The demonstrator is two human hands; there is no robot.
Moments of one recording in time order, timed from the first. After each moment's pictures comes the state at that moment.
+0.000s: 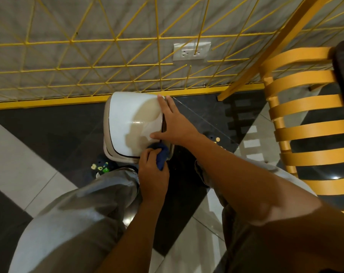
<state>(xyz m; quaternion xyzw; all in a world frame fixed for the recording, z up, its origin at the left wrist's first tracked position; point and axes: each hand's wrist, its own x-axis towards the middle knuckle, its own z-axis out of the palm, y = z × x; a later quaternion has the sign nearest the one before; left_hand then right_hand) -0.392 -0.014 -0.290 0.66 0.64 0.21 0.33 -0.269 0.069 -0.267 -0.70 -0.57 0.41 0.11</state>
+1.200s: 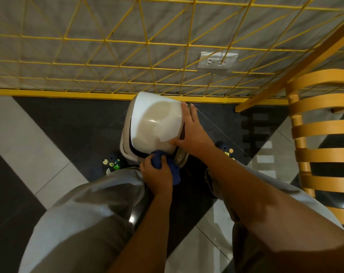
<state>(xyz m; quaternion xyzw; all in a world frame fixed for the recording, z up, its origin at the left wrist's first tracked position) -0.395 0.001 -0.304 0.37 0.80 0.27 0.38 -0.280 0.066 -0.264 -0.71 -0.54 0.44 0.15</state>
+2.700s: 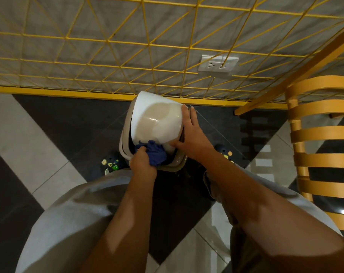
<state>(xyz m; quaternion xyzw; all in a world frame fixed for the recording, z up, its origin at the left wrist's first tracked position) -0.415 0.062 -0.298 -0.08 0.72 0.32 0.60 -0.281 0.064 -0.266 -0.70 -0.54 0.43 0.14</state>
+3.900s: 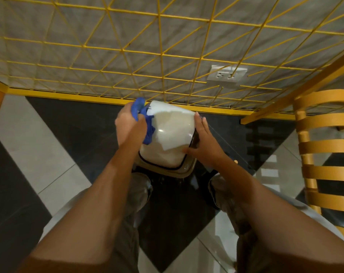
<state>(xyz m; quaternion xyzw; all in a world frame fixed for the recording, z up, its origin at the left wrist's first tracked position) -0.445 0.130 -0.228 0.52 0.74 0.26 0.33 -0.271 0.061 -0.255 -0.70 -0.53 0.46 0.15</state>
